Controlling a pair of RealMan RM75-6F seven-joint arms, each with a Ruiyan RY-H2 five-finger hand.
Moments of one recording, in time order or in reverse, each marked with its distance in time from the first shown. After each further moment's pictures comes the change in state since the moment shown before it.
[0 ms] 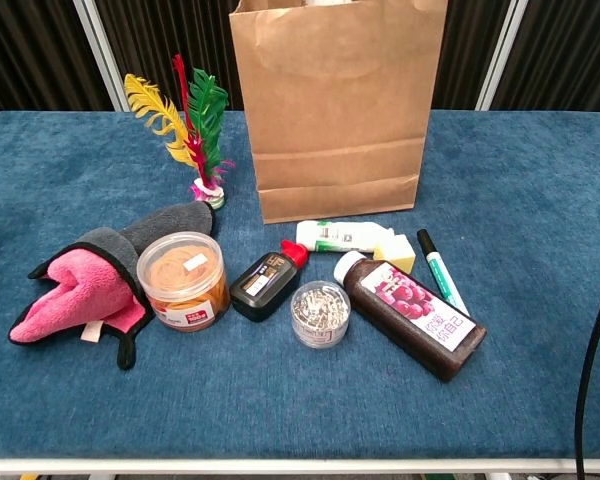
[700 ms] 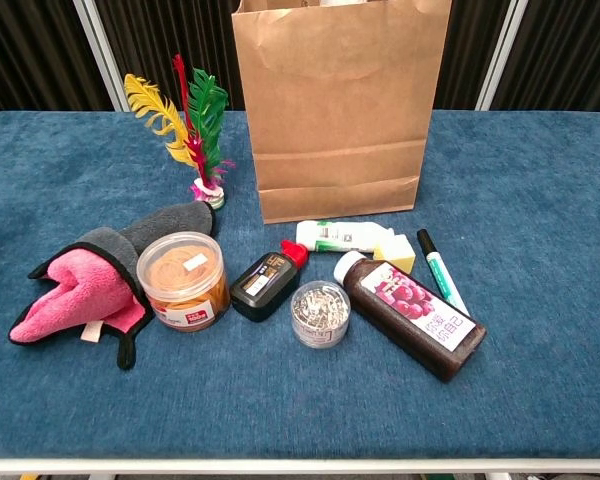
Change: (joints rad) left arm 0.000 0.005 0.013 -0.005 0.017 0.001 0.050; right arm -0.494 0.180 -0.511 0.186 -0.593 0.381 -0.443
